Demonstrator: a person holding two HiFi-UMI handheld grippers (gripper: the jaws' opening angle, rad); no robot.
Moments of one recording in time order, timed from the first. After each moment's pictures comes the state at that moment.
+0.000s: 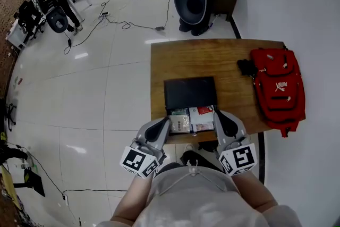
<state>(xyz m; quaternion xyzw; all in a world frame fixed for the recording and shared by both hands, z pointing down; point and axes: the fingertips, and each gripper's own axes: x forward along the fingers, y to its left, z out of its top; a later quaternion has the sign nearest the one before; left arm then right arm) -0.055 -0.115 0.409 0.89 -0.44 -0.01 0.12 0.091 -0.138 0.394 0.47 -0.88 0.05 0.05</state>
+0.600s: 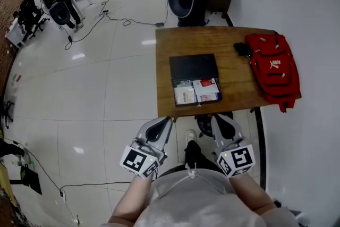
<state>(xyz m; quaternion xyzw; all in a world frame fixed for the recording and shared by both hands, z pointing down) -0.075 0.028 0.393 0.90 -0.42 -0.02 0.09 0.061 0.015 0.403 0.47 -0.87 0.08 0.06</state>
